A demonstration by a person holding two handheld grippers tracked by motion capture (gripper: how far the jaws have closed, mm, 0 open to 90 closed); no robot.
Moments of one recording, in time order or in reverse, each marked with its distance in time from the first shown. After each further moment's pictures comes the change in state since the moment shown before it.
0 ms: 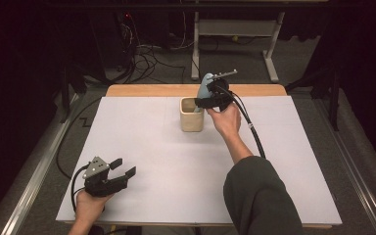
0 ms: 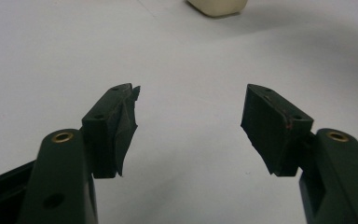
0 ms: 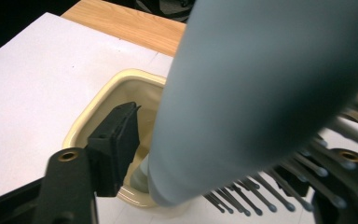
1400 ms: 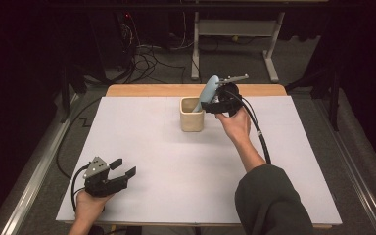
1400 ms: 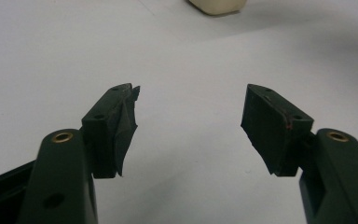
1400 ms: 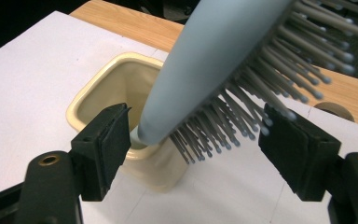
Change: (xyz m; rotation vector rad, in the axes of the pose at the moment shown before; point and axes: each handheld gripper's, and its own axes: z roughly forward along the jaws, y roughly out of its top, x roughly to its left) left arm 0.000 0.000 0.000 0.008 -0.002 0.002; right arm -0.011 -0.018 -0.025 -0.037 0.016 -0.032
